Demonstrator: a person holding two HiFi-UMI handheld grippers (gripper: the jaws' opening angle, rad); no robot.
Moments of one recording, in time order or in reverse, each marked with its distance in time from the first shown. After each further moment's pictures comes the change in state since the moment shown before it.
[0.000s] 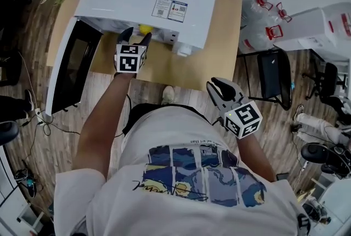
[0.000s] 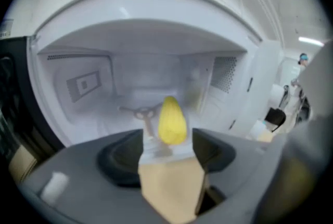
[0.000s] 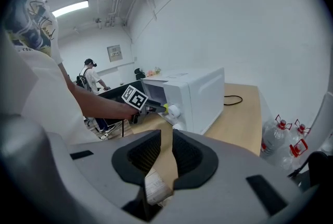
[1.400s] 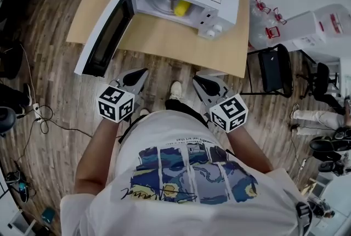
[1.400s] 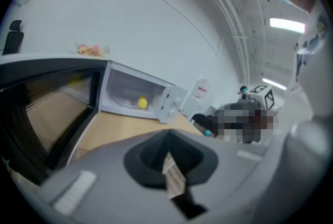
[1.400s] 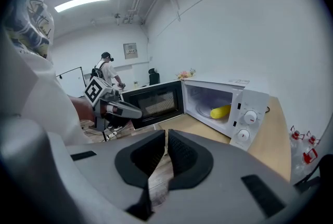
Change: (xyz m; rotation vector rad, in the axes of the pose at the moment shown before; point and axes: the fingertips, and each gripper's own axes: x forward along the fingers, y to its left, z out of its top) left arm -0.303 -0.018 -0.090 -0.159 -0.099 -0.418; right arm 0.043 0.219 0.001 -0.118 -0.036 0.057
